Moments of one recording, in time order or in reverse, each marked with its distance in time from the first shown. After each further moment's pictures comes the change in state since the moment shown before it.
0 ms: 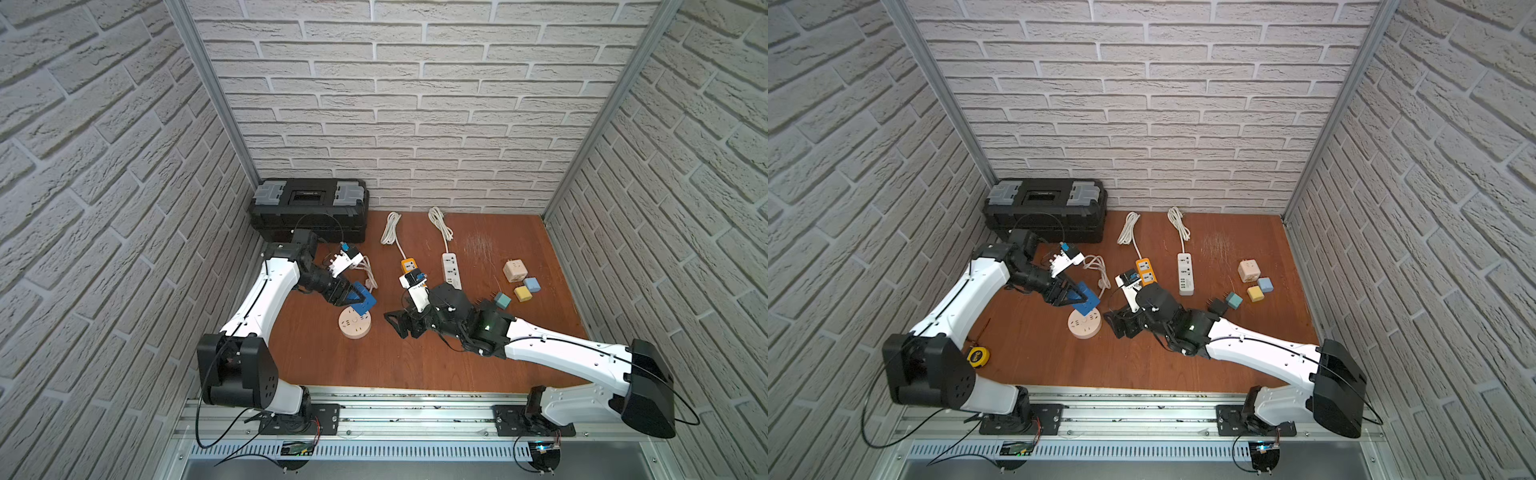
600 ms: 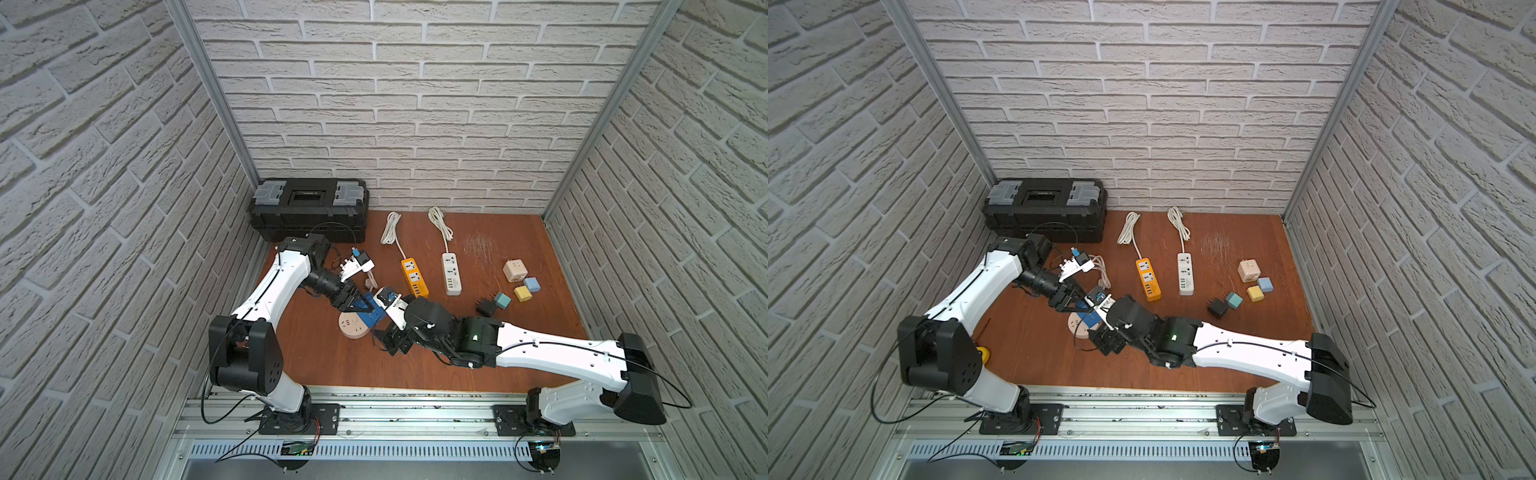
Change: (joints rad) left arm -0.049 0.077 0.041 -0.184 0.120 0.133; right arm 0.184 0.139 0.216 -0.164 0.233 -0.188
